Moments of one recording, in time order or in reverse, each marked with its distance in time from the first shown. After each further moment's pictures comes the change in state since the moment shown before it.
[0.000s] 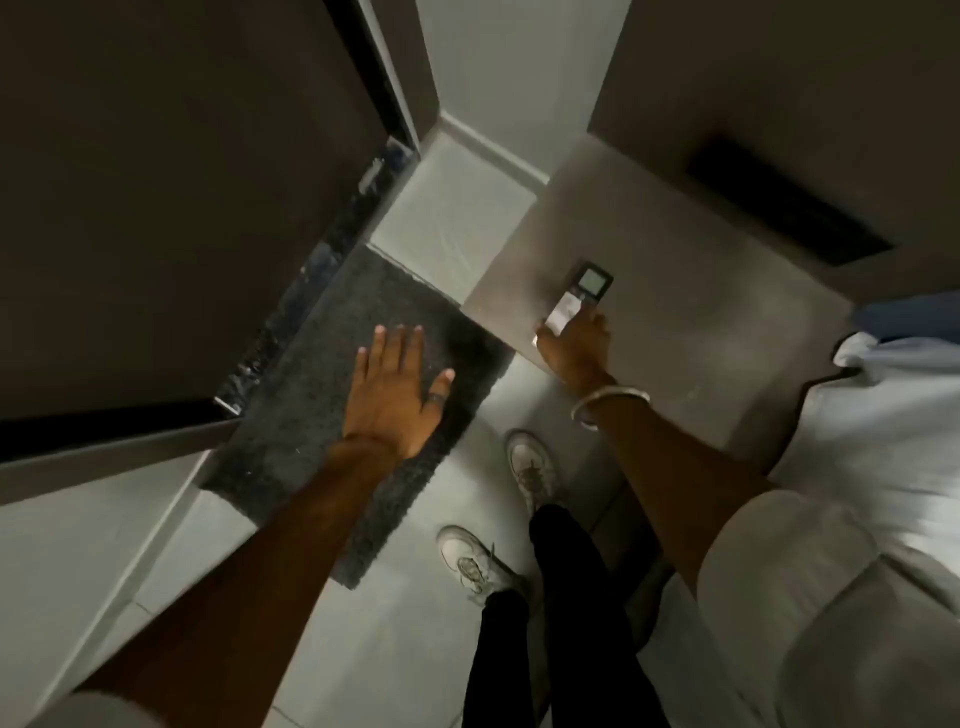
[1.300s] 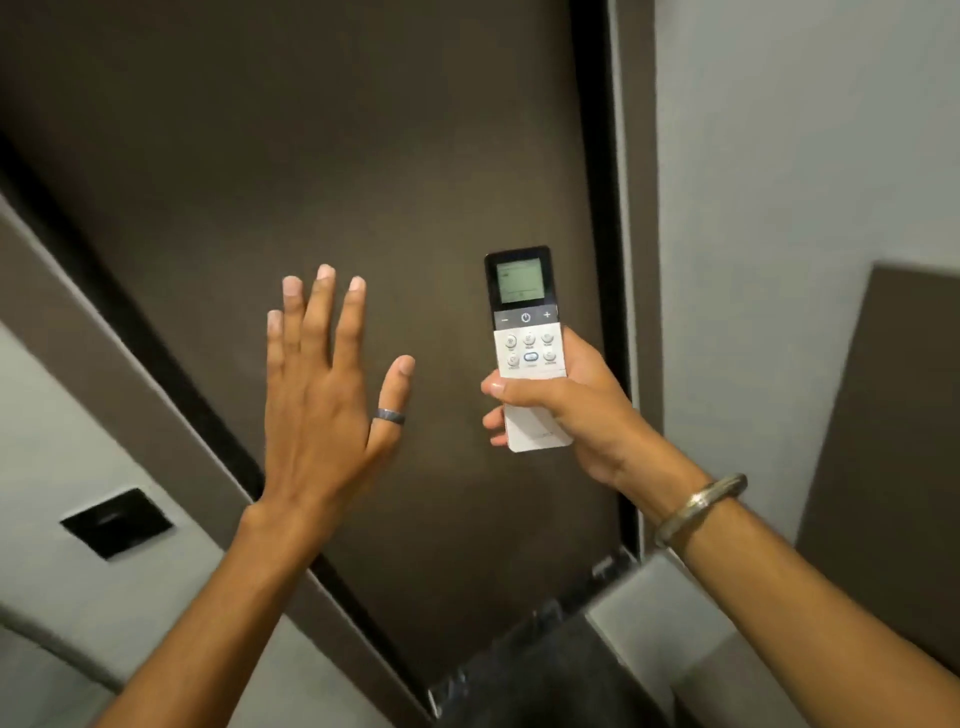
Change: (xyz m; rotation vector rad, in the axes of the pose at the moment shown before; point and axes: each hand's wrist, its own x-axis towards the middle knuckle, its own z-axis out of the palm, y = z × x) left_hand -0.477 -0.043 -0.458 0.308 1.562 -0.033; right_hand -0.573 -0.354 -0.298 0.782 -0.774 -1.194
